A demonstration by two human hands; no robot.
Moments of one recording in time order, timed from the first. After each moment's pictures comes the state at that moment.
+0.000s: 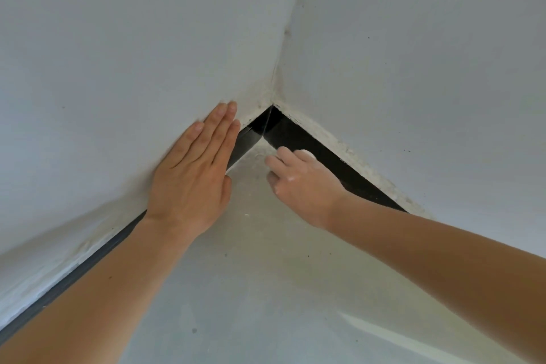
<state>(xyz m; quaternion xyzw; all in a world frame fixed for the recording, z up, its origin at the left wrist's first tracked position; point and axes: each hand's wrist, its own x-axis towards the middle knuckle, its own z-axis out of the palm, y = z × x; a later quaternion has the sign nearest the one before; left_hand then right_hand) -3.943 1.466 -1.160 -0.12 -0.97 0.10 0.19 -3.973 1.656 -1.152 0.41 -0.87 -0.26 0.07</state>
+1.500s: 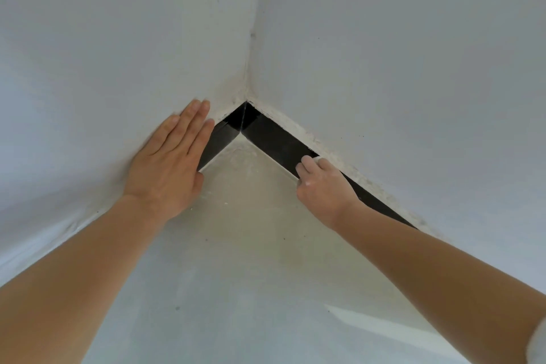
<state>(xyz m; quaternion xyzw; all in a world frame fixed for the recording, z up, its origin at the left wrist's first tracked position) -3.939 1.459 -1.160 -0.12 -0.97 0.16 0.15 -3.947 1.714 -1.155 0.30 -0.87 -0.39 -0.06</state>
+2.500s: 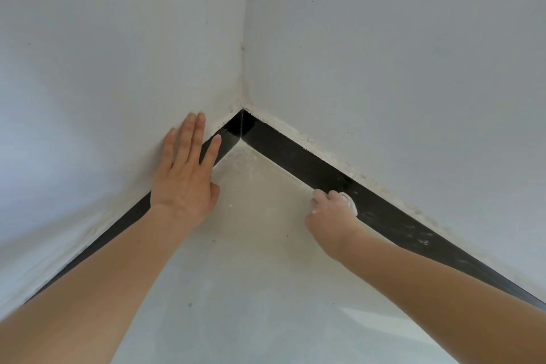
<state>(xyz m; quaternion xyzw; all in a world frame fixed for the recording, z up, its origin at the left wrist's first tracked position) -3.925 1.484 -1.153 -0.08 -0.98 0.16 0.05 -3.896 1.717 -1.151 0.23 -0.89 -0.30 -0.24</state>
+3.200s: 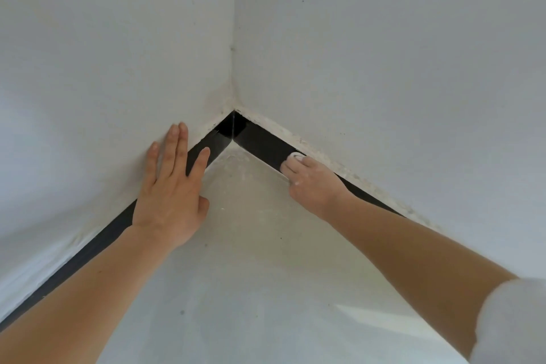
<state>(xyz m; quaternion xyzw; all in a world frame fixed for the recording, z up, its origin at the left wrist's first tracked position) -3.918 1.474 -1.161 -0.09 -0.99 0.07 0.05 -3.948 1.718 -1.151 0.36 -0.87 -0.34 0.04</state>
